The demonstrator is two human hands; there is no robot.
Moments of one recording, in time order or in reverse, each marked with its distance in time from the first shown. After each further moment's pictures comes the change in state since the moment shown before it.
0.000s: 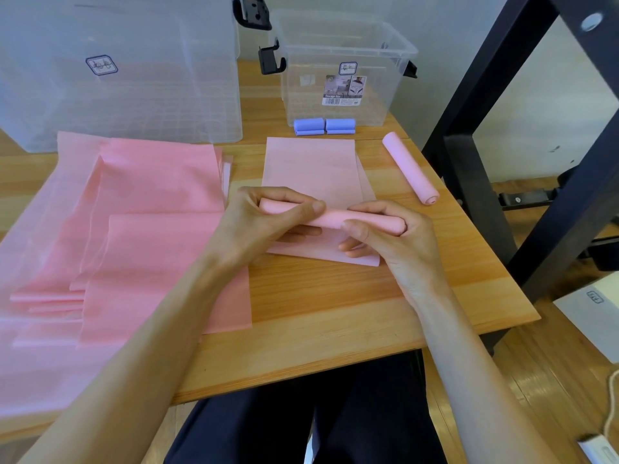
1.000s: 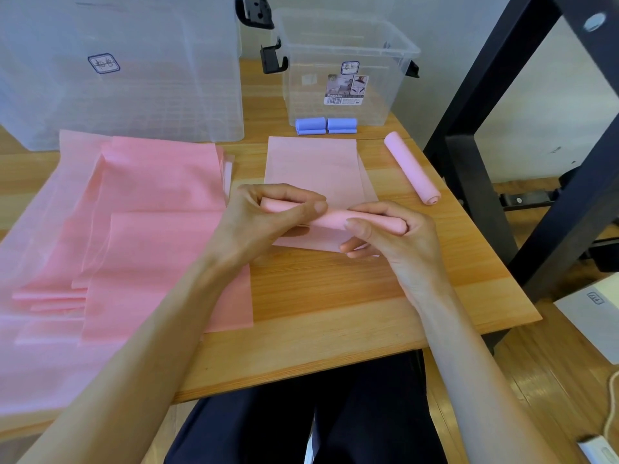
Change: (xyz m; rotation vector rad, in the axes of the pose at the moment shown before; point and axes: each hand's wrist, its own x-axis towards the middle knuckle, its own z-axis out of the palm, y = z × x) left_hand 0.000 -0.001 -0.001 -0.034 0.027 0.023; right_hand 0.000 -0.001 0.001 0.003 0.000 0.019
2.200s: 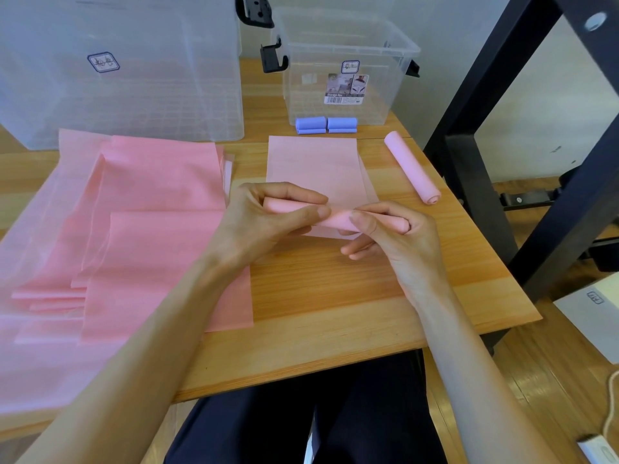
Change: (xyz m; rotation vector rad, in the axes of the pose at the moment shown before) left_hand -0.001 0.002 0.002 -0.006 -0.009 0.005; right_hand 0.000 0.003 -0.001 -0.038 0.010 -0.023
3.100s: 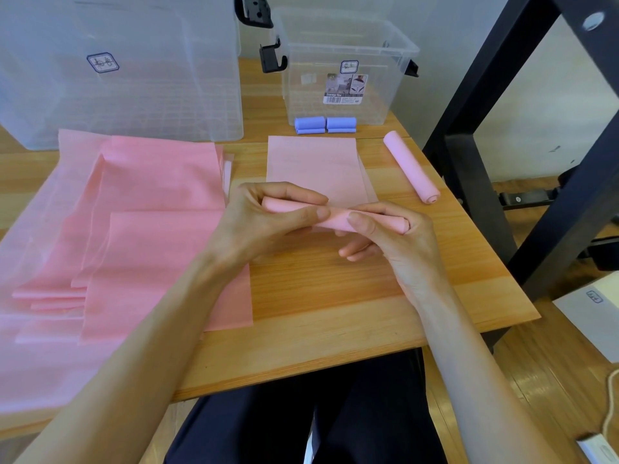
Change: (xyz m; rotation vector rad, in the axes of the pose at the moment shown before) left_hand -0.001 0.001 0.000 0.020 -0.006 0.016; right_hand 0.000 0.000 -0.001 0.021 -0.052 0.011
